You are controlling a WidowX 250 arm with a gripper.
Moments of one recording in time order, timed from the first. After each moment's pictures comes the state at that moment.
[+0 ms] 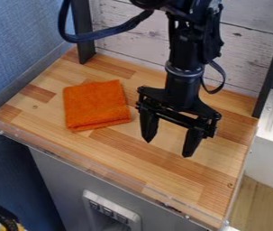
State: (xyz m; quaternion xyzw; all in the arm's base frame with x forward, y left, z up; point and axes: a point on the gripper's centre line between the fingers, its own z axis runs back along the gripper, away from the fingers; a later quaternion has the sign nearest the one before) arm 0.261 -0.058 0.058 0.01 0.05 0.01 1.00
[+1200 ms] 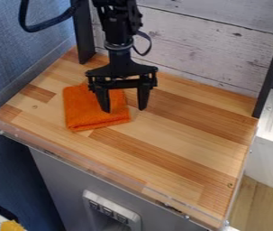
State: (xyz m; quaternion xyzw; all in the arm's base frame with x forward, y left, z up) arm 0.311 0.052 0.040 -0.01 -0.01 0.29 0.96
